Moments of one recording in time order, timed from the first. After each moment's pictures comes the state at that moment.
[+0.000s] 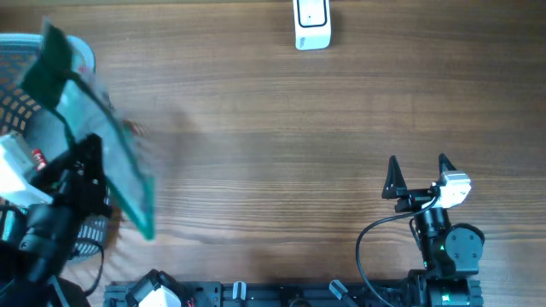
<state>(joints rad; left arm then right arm) 0.78 0.77 1.45 -1.12 0.92 -0.20 -0.01 0.02 0.01 0.00 -0.09 0.11</state>
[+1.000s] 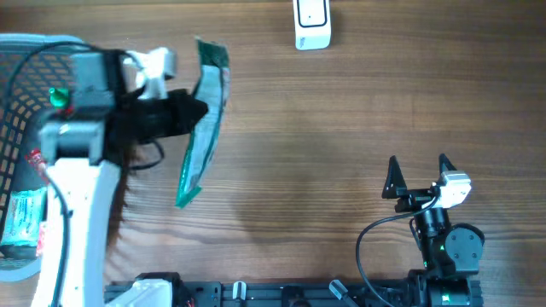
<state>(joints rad) -0.04 1.33 1.41 -1.06 0.53 -0.20 -0.01 0.02 0.01 0.00 -0.08 0.11</state>
